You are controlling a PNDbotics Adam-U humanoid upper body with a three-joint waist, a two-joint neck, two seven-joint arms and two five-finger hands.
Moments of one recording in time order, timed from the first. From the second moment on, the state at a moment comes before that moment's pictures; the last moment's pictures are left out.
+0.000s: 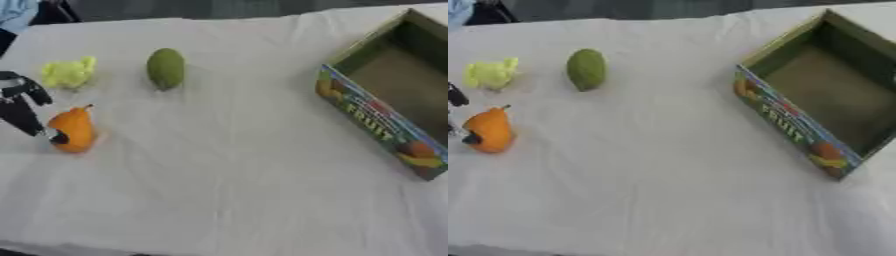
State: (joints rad) left arm -0.73 0.89 -0.48 -1.34 -0.37 0.61 -0.61; right arm -0.11 -0.52 -0.16 -1.98 -0.18 0.21 -0.37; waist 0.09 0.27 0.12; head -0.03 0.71
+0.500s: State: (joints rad) left arm -0.75 0.84 -0.50 -1.25 -0.45 0.56 -0.65; right arm -0.11 -0.52 -0.16 -1.98 -0.18 0.22 -0.36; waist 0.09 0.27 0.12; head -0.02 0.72
